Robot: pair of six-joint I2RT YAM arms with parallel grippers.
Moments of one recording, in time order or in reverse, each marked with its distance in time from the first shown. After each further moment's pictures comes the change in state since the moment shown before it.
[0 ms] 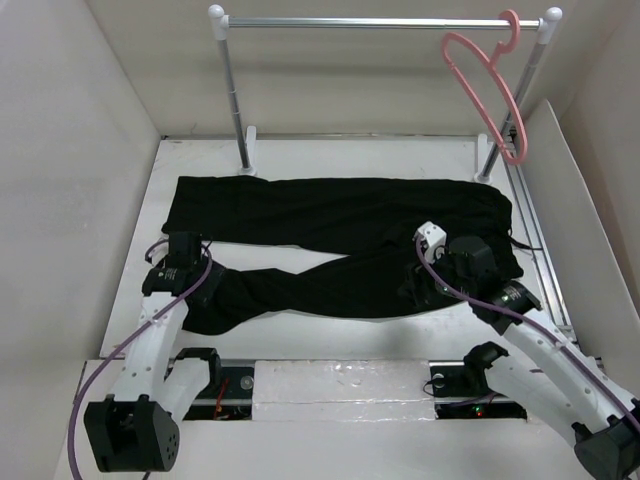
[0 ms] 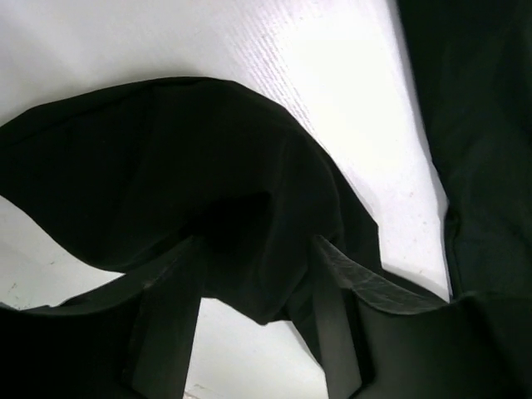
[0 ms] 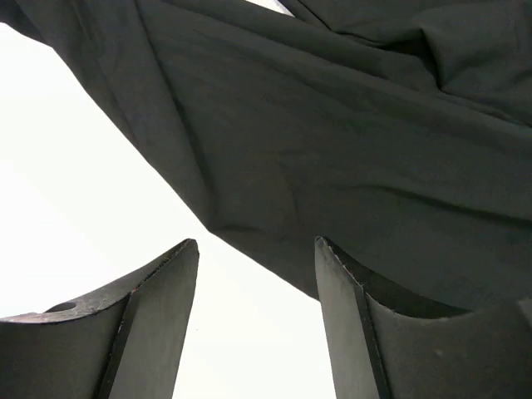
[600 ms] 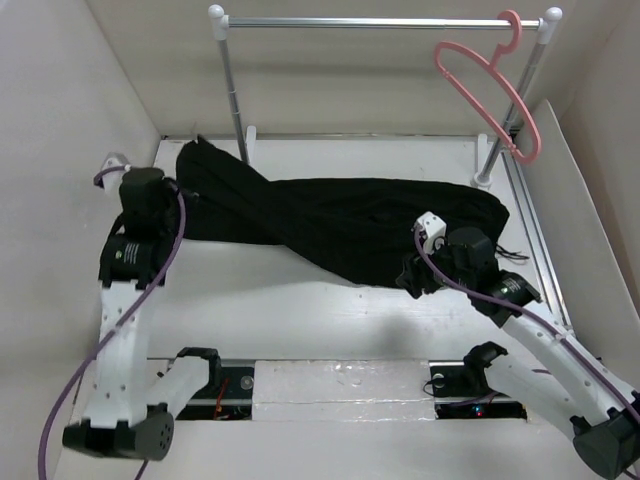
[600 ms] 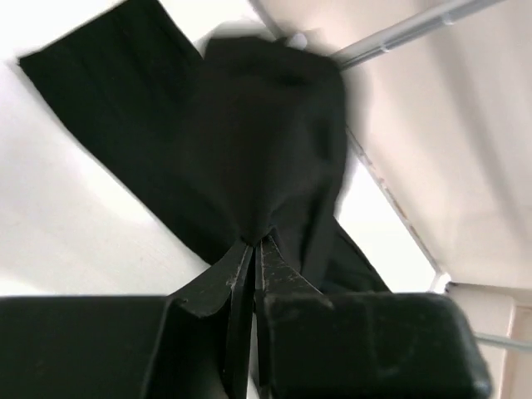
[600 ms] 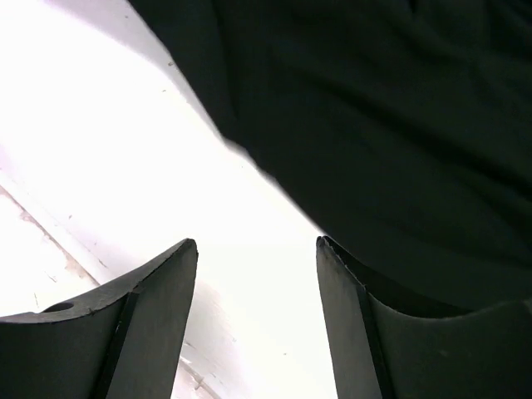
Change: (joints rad) left arm -0.052 0.153 0.633 0.069 -0.126 0.106; right arm 0.010 0.048 0.077 0.003 0.047 -0.010
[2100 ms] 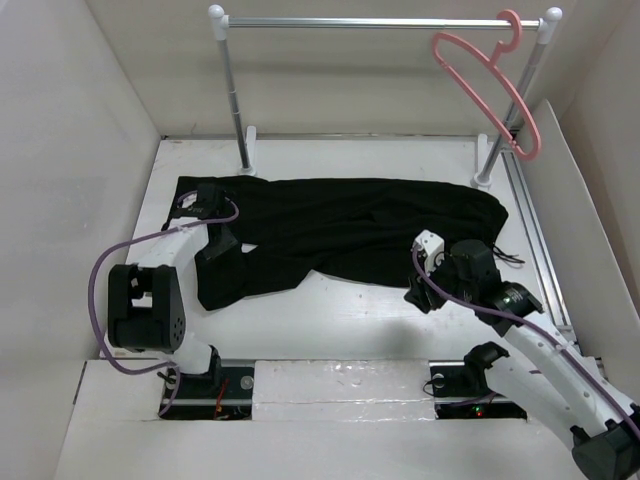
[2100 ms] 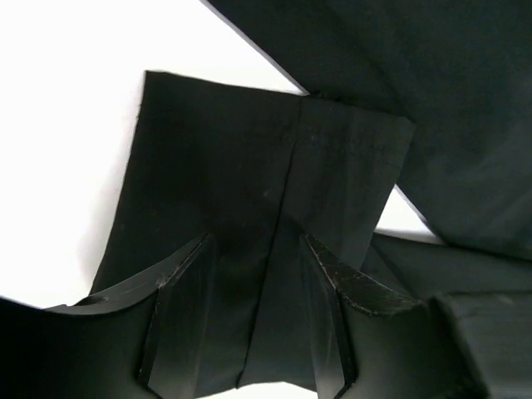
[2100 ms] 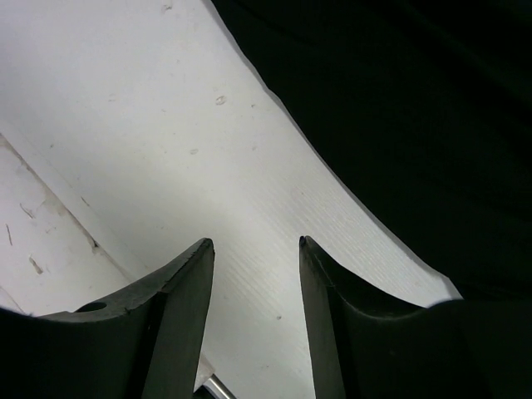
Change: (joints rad) left arm -0.003 0.480 -0.336 0.123 -0.010 0.241; right arm -0.034 -0.057 -0.090 -0.082 -0.090 -0.122
